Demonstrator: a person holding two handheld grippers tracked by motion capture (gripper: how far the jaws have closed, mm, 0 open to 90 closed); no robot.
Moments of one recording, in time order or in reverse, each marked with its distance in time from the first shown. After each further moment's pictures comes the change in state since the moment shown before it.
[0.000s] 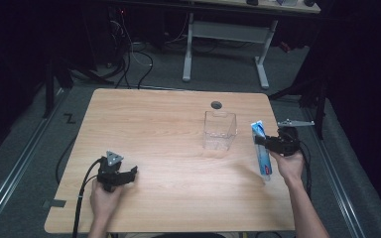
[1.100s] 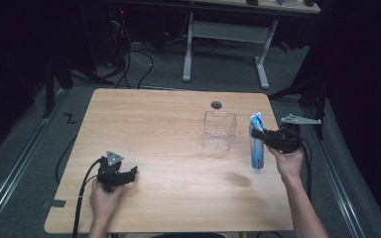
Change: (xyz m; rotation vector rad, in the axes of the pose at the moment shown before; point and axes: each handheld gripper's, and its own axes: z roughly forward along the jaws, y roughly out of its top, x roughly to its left) left arm 0.000 0.000 0.000 0.000 0.000 0.000; right arm 0.024 0.017 -0.020 -0.158 0.111 -0.036
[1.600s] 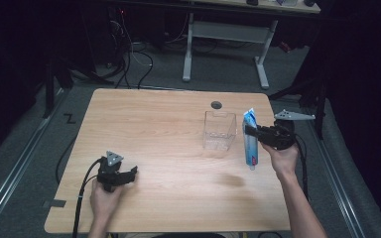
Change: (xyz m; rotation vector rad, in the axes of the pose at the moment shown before) left arm 0.000 0.000 0.000 0.000 0.000 0.000; right arm 0.017 0.015 0.008 -0.006 0.034 -0.047
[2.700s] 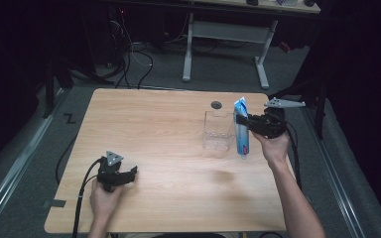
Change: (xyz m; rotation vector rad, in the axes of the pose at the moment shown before) left arm 0.000 0.000 0.000 0.001 -0.002 -0.001; right arm 0.013 0.034 0.020 -0.015 0.014 -0.039
